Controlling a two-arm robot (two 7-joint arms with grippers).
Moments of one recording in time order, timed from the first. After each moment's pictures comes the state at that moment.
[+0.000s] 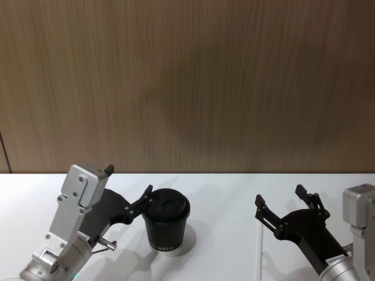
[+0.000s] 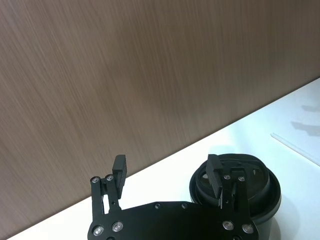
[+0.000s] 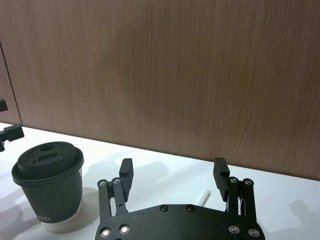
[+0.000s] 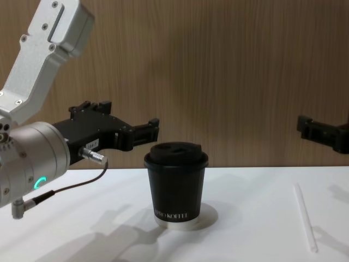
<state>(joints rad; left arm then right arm) -0.24 0.38 0.45 -1.63 -0.20 0.01 -0.01 -0.01 0.34 -0.23 -1.77 0.29 0.03 0.07</state>
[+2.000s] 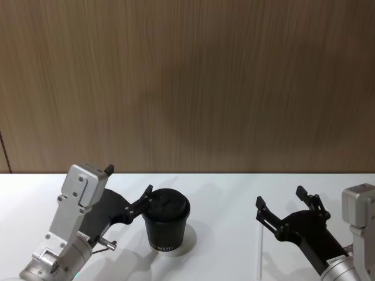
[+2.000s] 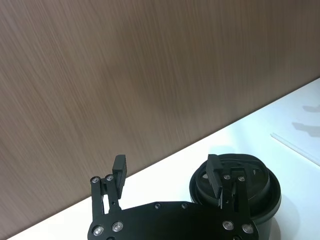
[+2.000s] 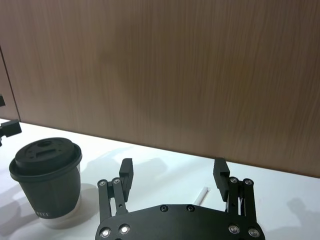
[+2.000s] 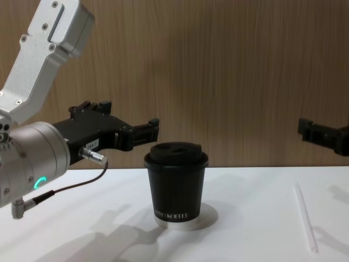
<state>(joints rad) -0.24 0.38 0.45 -1.63 -0.20 0.01 -0.01 -0.02 0.34 -0.22 -1.77 0.28 0.05 0.07</state>
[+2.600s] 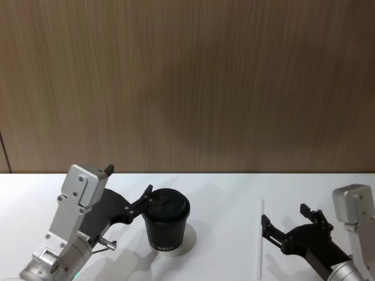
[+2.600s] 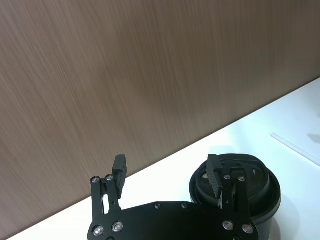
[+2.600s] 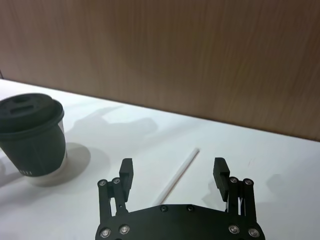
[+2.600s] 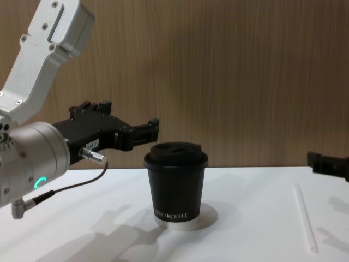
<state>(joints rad) -0.24 0.38 0.45 -1.63 -0.20 0.01 -0.01 -0.01 0.38 -0.21 -1.79 0.28 0.26 0.07</state>
